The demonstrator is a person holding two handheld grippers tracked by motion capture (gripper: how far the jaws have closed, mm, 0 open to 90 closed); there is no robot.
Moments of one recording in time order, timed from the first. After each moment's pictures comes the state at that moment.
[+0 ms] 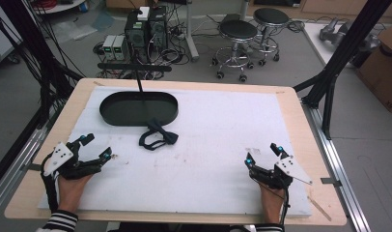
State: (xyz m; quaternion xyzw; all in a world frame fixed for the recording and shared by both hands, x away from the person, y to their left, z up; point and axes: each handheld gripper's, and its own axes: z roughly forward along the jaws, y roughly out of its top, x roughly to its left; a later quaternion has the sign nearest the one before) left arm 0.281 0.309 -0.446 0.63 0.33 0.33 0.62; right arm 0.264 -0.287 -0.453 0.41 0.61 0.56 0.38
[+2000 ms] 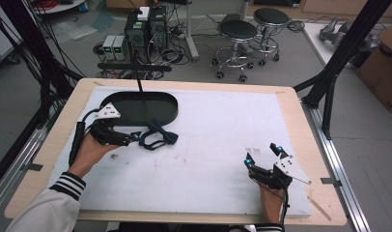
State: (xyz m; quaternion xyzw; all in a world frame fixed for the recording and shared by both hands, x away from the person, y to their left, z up) left arm 0.372 0.224 -0.377 0.82 0.33 0.18 0.43; right arm 0.264 -0.286 -0.452 0.41 0.62 0.56 0.38
